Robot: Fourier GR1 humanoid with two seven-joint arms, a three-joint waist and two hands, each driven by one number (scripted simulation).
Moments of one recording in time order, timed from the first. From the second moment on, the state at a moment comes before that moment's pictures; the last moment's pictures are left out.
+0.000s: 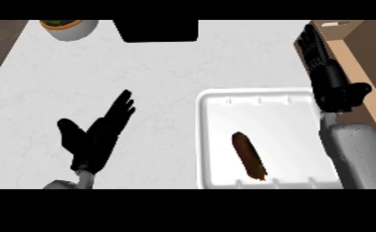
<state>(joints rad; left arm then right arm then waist) -0.04 0.29 -0.35 -1.59 0.38 0.19 0.18 -0.38 -0.33 0.05 -1.36 -0.10 -0.14 -0.13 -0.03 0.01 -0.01</state>
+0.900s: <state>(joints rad) -0.19 0.52 -0.27 -1.58 0.15 0.09 -0.06 -0.43 -0.82 0.41 -1.98 0.38 0.19 0.01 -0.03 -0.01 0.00</state>
